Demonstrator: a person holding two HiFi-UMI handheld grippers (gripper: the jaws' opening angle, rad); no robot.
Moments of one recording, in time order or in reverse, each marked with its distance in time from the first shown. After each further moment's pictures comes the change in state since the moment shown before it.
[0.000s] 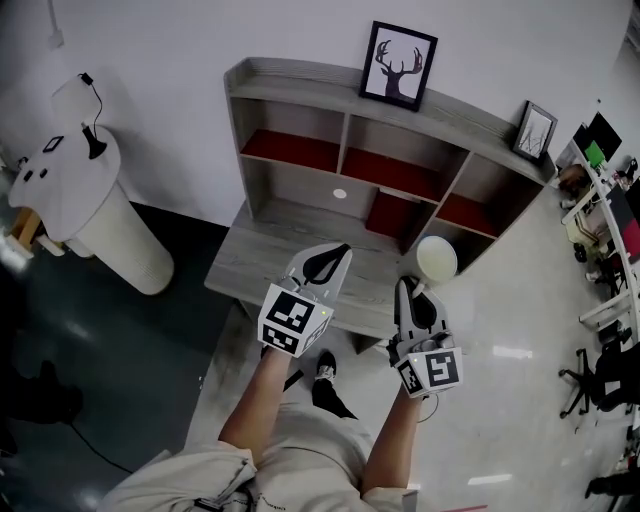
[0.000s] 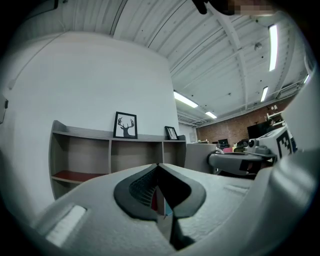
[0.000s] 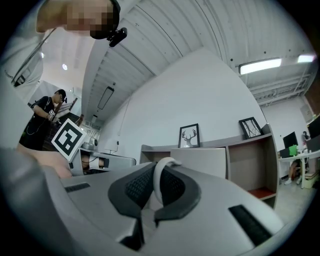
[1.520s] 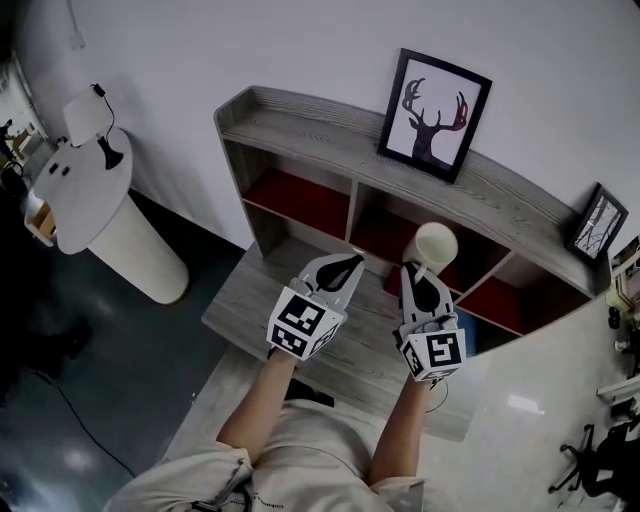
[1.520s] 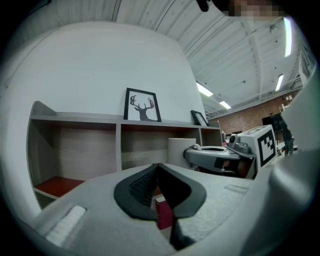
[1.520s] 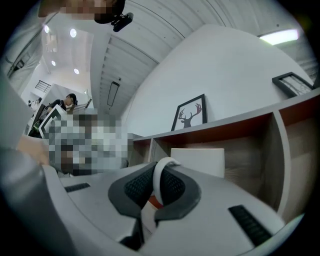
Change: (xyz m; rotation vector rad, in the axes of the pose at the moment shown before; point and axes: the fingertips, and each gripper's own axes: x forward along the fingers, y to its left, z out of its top) left arm 0.181 0.125 -0.029 0.007 0.078 0.125; right arm 0.228 -0.138 -0.061 -0.030 0.033 0.189
